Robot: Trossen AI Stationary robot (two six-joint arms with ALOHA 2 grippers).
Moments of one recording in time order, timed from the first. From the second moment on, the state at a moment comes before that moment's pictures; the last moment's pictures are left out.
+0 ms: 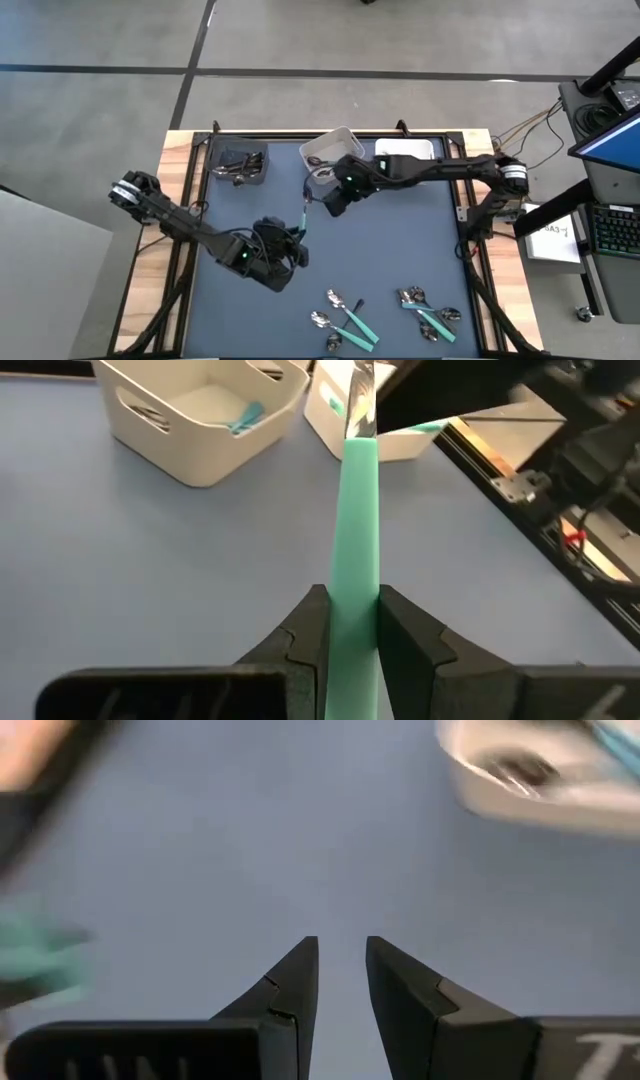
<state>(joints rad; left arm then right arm) -0.48 1.60 1.07 -0.46 -0.99 -1.40 -0.13 1.67 1.38 -0.58 -0.02 0.69</state>
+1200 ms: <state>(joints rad) -0.02 1.57 1.06 -0.17 -0.31 -0.79 0.01 1.31 1.38 -0.57 0.29 0.64</state>
